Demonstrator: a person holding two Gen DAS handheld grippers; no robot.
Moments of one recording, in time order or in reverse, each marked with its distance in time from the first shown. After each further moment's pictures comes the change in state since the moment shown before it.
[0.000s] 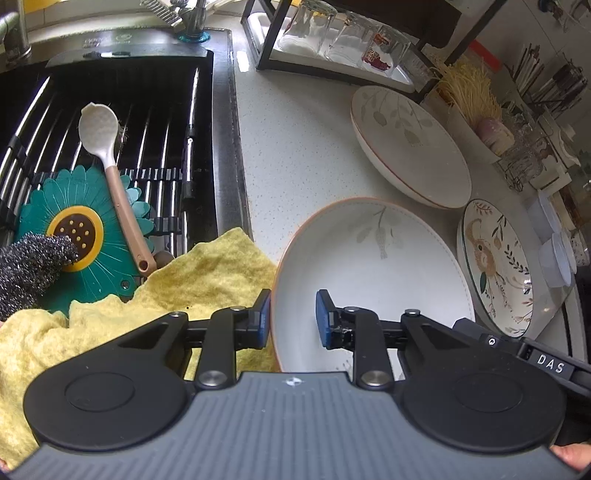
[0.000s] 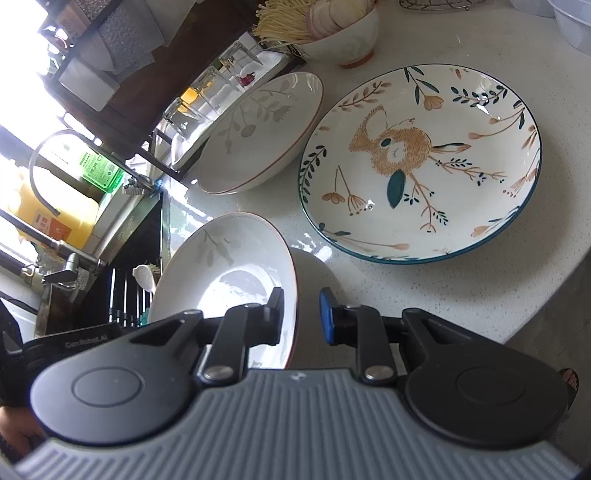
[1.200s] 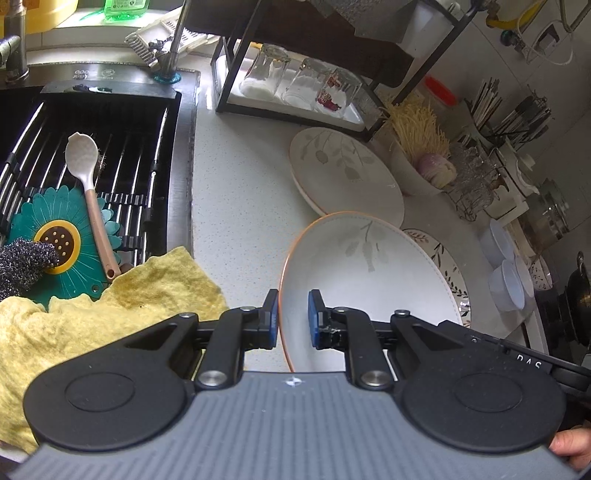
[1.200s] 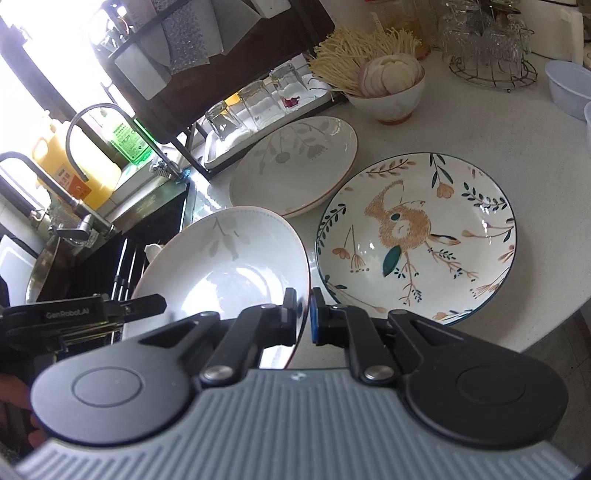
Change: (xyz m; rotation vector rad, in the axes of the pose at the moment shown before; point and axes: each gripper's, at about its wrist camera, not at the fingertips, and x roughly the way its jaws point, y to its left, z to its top) left arm -0.056 -0.049 -0.015 -0.007 -0.130 -0.080; right arm -0.050 0.015 0.043 -0.255 0.017 0.008
